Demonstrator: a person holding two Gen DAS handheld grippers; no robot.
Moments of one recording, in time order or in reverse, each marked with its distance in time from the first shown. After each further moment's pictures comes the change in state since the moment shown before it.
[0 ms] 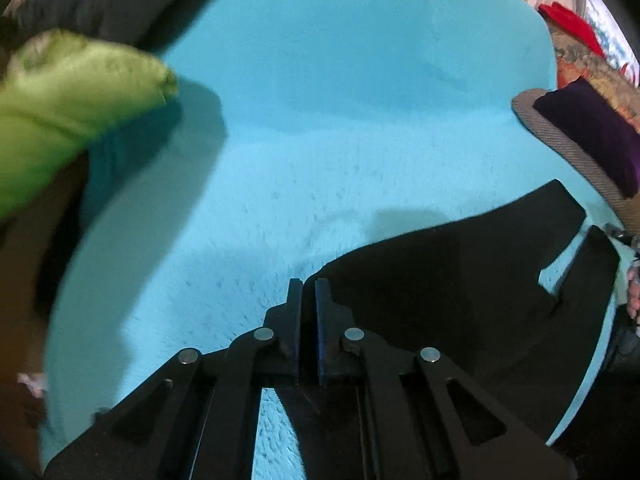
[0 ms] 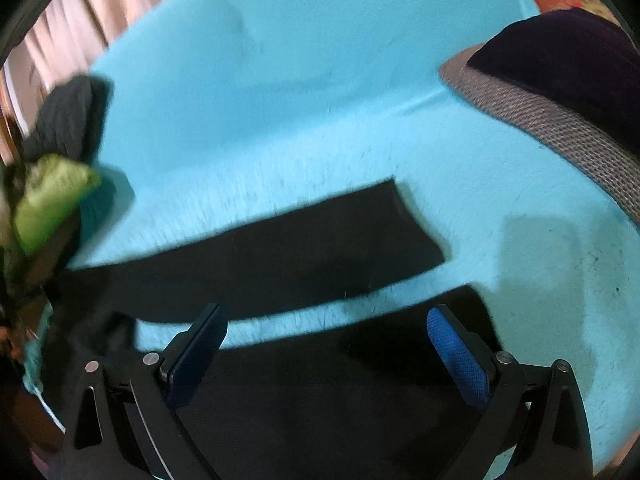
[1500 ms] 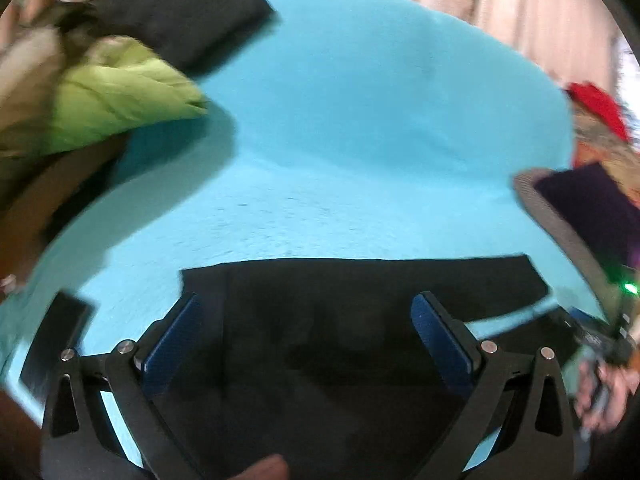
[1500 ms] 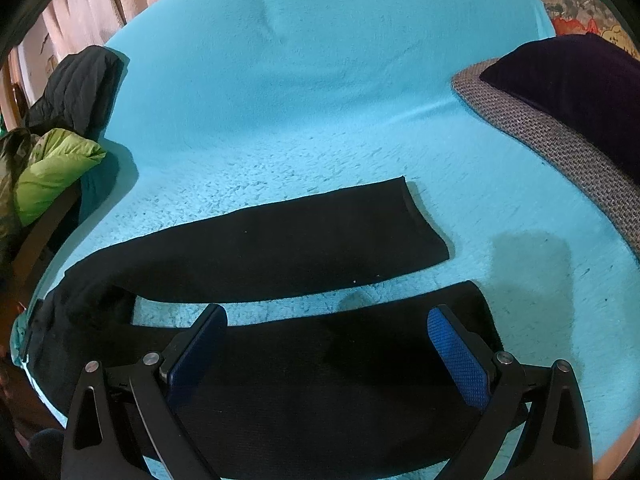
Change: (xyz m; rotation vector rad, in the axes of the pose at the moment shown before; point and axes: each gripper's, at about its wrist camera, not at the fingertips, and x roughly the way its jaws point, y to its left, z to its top) left arm -0.080 -0.078 -0.016 -0.273 -0.142 -0.022; right arm -0.001 0.019 -0.009 -0.114 0.048 -0.050
